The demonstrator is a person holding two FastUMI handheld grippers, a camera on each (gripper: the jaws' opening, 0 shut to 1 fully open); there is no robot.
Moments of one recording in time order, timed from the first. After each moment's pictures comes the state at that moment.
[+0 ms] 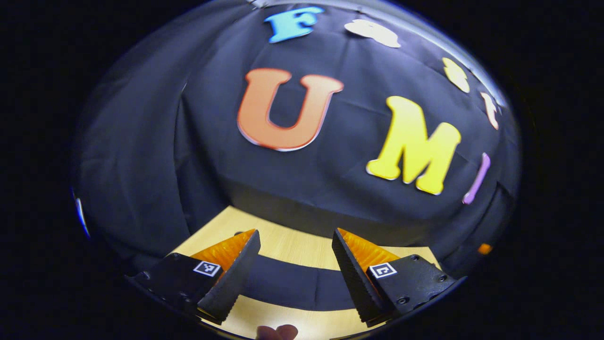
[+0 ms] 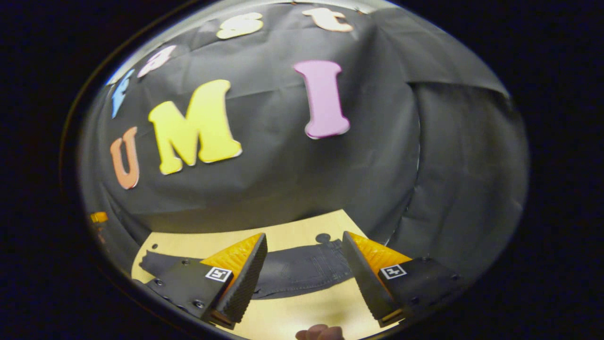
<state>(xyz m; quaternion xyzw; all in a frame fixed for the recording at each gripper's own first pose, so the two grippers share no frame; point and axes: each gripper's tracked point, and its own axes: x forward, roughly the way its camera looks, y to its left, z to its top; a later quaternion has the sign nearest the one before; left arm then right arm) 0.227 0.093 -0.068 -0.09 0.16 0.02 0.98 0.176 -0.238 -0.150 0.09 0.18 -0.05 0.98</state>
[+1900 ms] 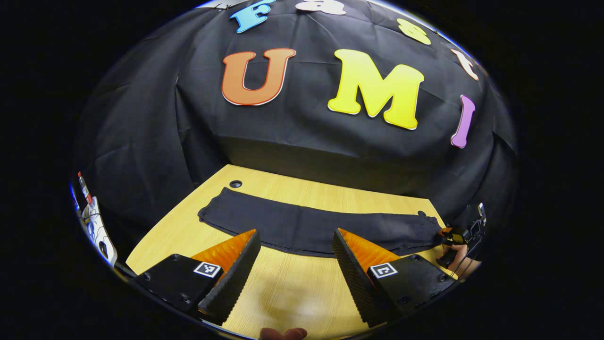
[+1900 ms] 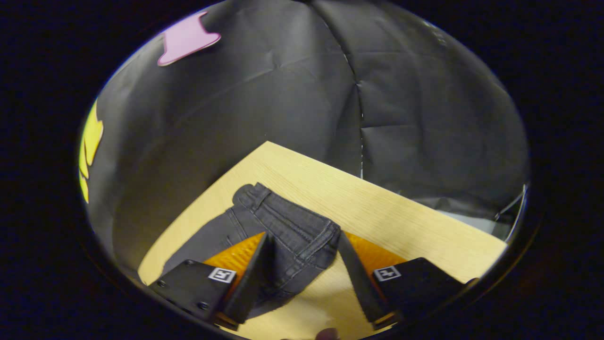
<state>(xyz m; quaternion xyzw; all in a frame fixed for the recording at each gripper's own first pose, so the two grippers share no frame) 0.129 0.040 -0.114 -0.07 0.29 0.05 0.95 0.268 -0.355 -0.444 0.28 0.33 -0.24 0.87</state>
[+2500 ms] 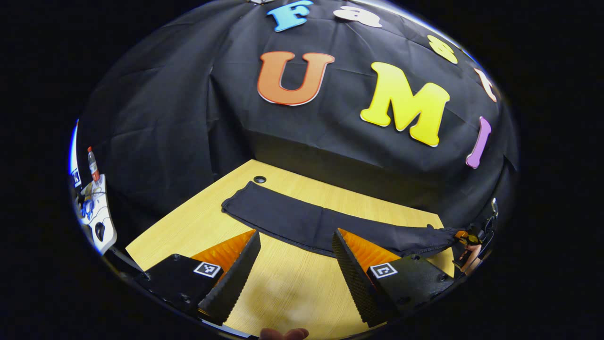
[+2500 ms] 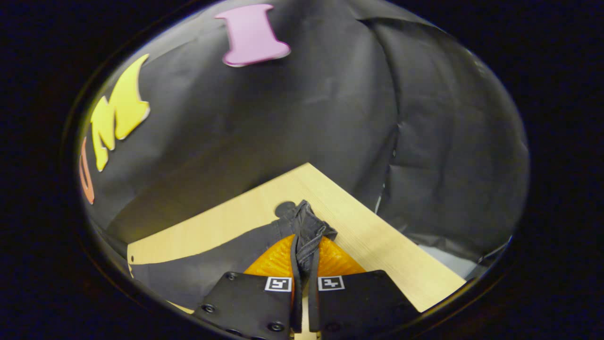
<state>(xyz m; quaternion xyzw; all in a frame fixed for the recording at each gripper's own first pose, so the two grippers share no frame) 0.116 0.066 -0.112 -0.12 0.27 0.11 0.95 0.284 -0.311 -0.306 0.17 0.28 -0.14 0.93</state>
